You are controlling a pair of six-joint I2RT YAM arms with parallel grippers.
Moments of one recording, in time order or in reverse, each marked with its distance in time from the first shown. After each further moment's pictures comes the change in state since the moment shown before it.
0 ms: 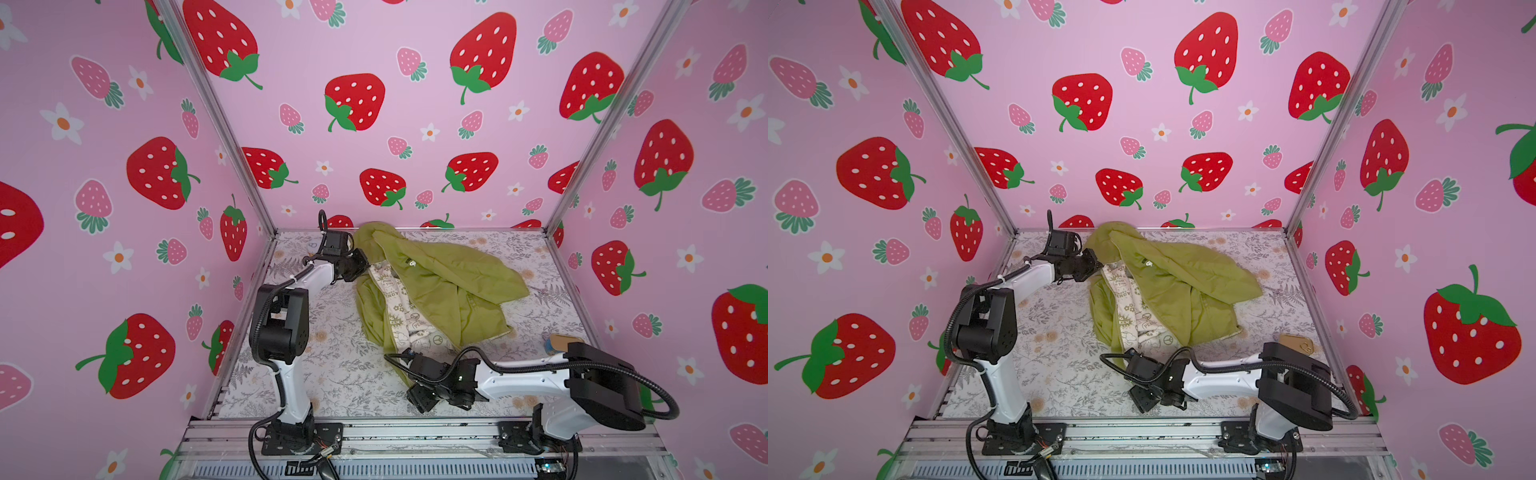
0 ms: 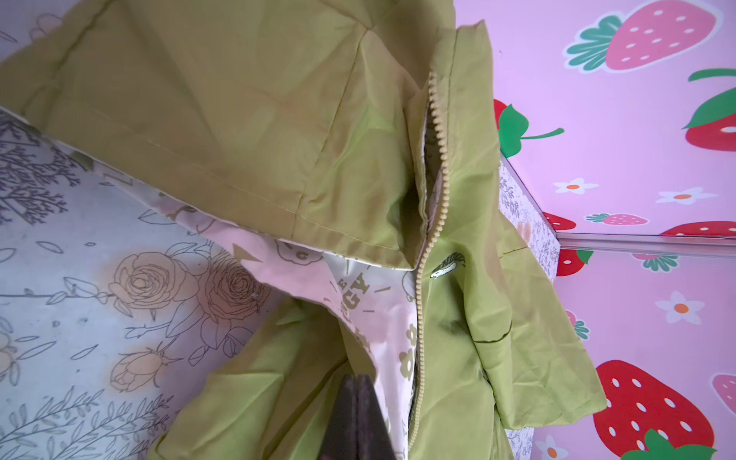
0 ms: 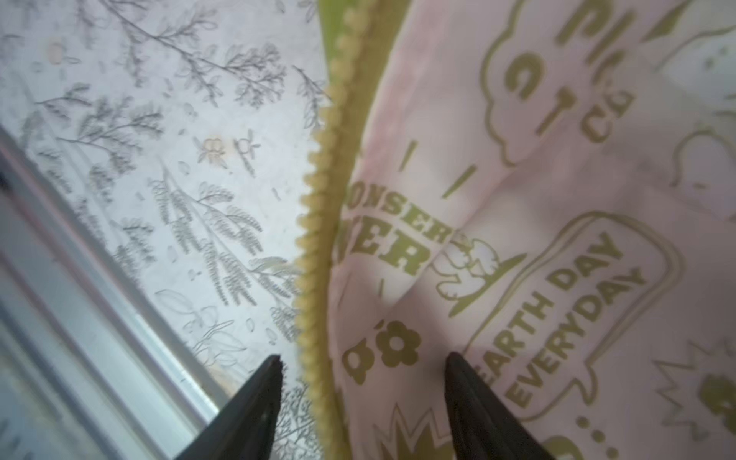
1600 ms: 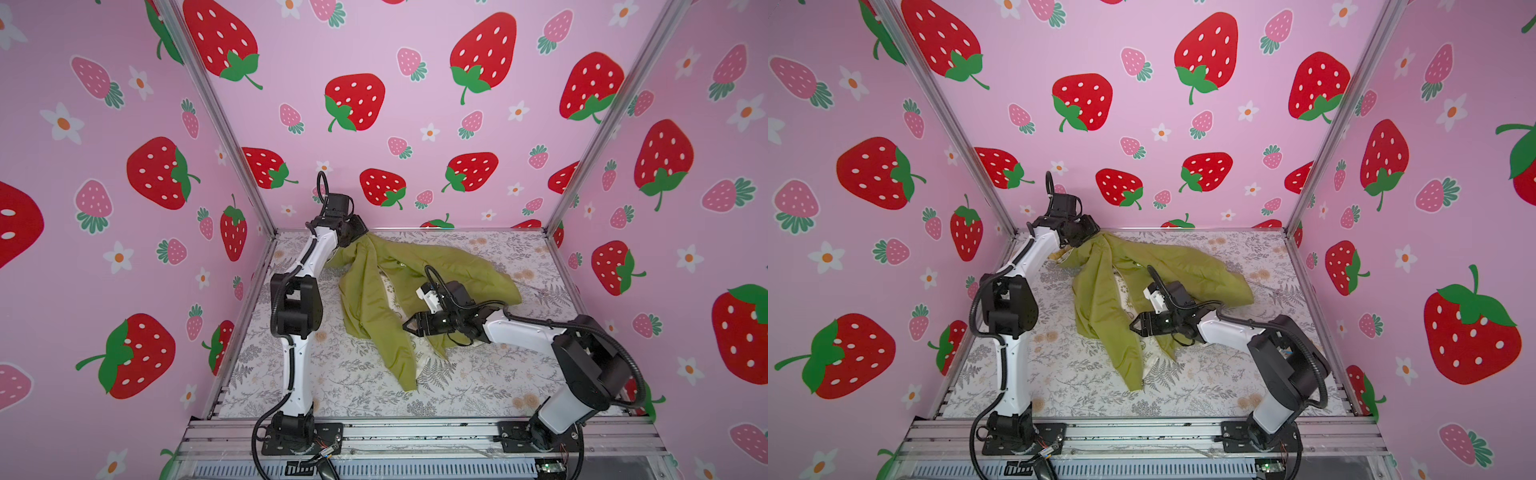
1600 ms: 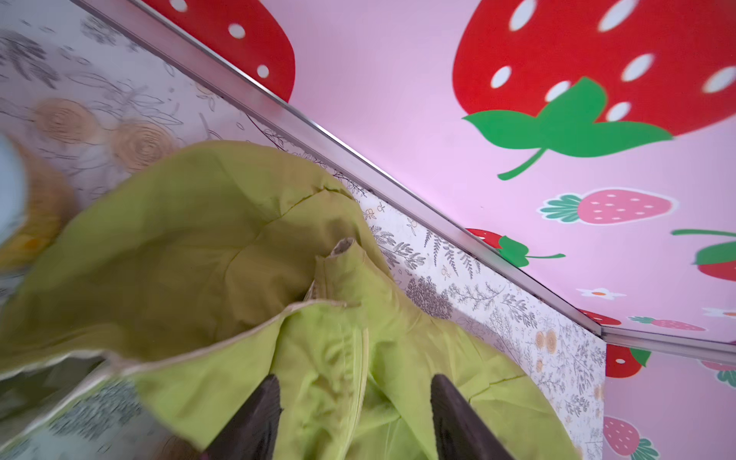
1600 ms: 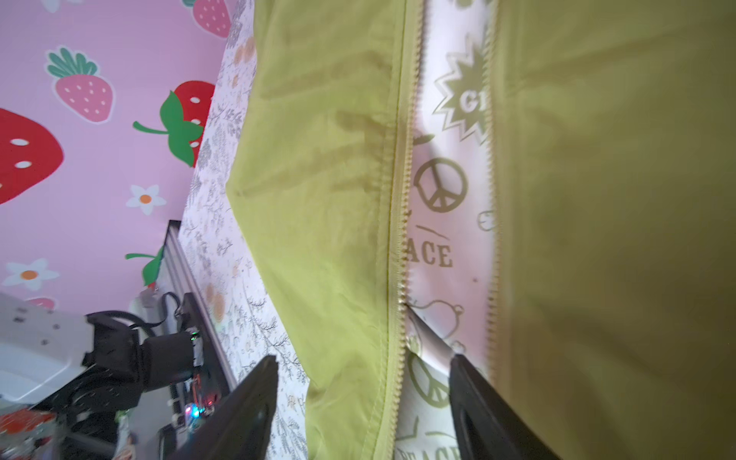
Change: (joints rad) left arm 0.011 0.228 0.647 -0.367 -0.236 0.090; right arm -0.588 0.040 0.122 0.268 -0.506 -0.008
